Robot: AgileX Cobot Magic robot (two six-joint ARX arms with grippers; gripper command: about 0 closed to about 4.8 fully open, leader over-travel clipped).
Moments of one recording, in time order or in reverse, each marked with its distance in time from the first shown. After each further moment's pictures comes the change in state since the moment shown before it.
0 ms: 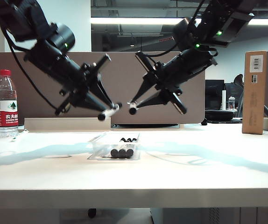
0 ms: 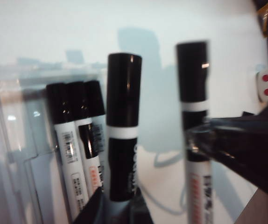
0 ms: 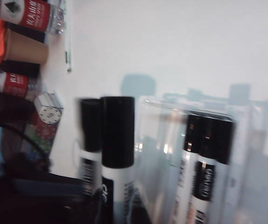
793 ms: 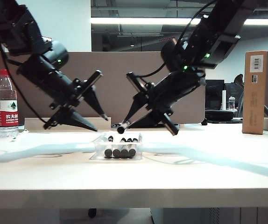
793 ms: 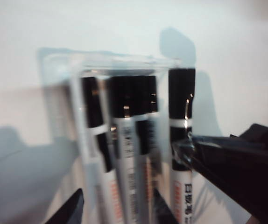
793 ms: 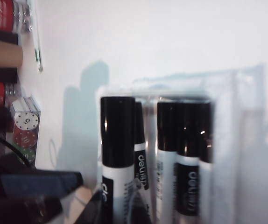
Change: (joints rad) left arm 0.058 0.056 0.000 -0.039 0.026 -0.026; right arm 0.043 0.106 0.000 0.056 0.038 0.118
